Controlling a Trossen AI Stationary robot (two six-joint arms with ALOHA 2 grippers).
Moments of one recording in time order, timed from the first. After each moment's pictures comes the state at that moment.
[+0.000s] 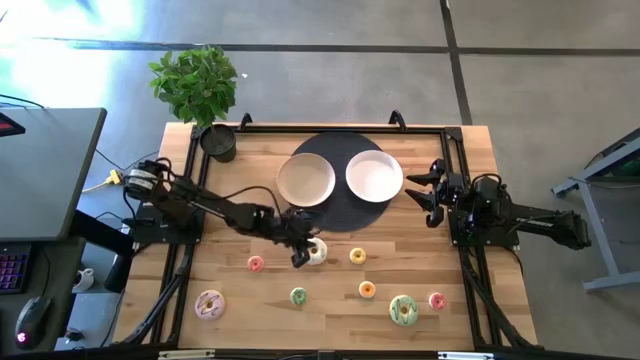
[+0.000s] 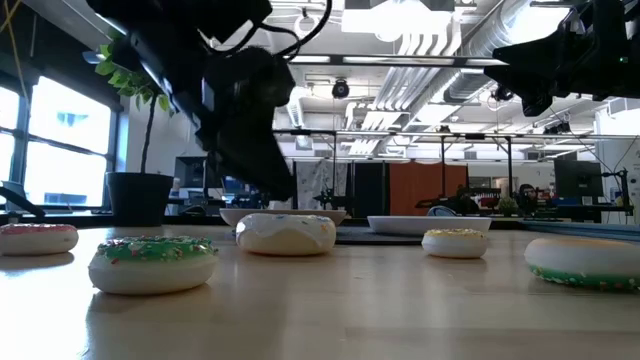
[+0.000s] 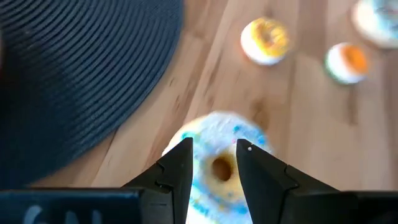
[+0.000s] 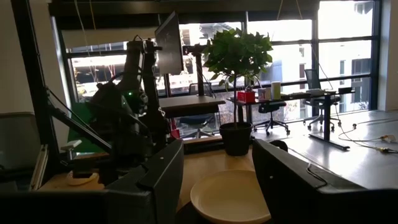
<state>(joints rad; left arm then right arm) -0.20 1.66 0.85 0.03 -0.16 -0.55 -0.24 0.10 0.01 0.31 -0.03 0.10</state>
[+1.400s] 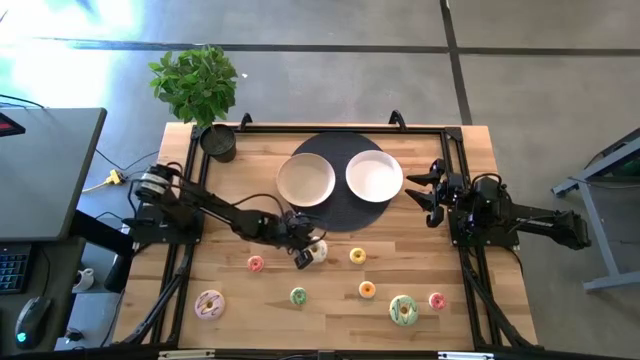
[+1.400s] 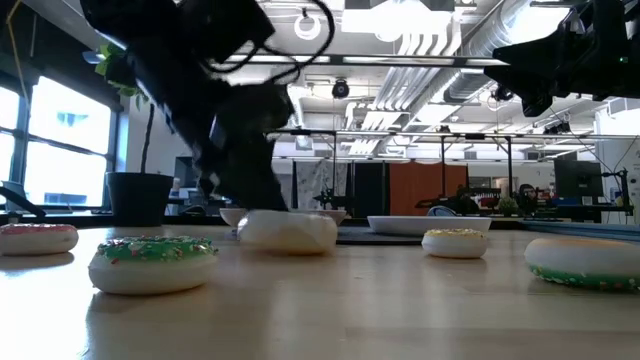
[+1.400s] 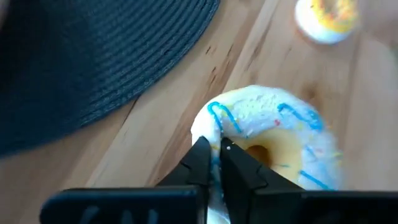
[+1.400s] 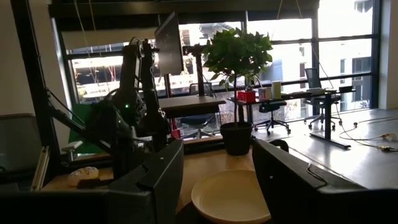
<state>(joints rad) -0.22 1.74 0.85 0.06 -0.25 -0.64 -0.24 0.10 0.01 0.31 -0.03 0.11</state>
